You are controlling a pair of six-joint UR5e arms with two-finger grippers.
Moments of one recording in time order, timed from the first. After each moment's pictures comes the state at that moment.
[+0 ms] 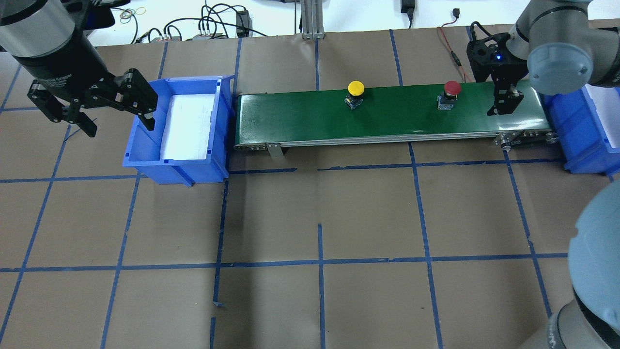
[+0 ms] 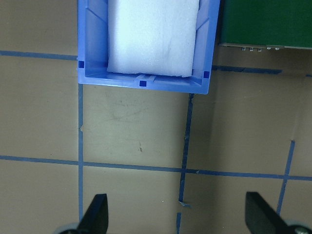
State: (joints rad) left arm -1.47 -1.53 -1.52 -1.74 1.59 0.02; right arm 1.32 -1.15 1.58 -2.08 -1.55 -1.90
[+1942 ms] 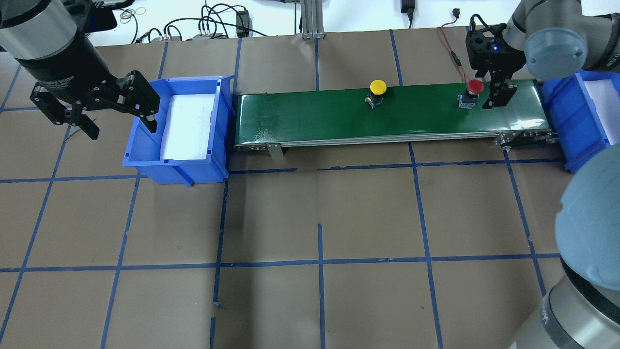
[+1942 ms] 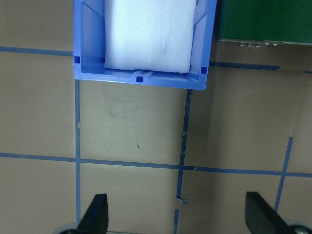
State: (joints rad) left arm -1.47 -1.53 -1.52 -1.75 1.58 0.02; right arm 1.32 -1.07 1.48 -2.01 -1.53 -1.80
